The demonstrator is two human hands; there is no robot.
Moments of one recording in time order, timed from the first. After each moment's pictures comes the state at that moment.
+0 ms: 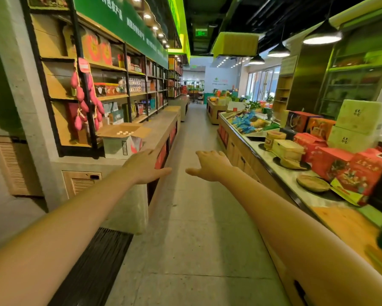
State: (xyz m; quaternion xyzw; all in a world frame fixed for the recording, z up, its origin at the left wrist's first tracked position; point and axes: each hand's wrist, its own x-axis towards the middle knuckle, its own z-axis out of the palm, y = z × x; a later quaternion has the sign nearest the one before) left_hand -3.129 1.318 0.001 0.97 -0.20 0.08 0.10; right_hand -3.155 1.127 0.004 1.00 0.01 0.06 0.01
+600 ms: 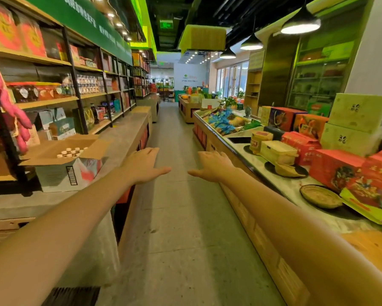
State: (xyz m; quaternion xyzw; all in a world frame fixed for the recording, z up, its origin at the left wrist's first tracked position) left_hand -2.736 1.161 -0.003 0.95 -0.29 0.08 0.05; right_hand -2.800 0.973 -0.008 0.99 -0.08 0.06 0.00
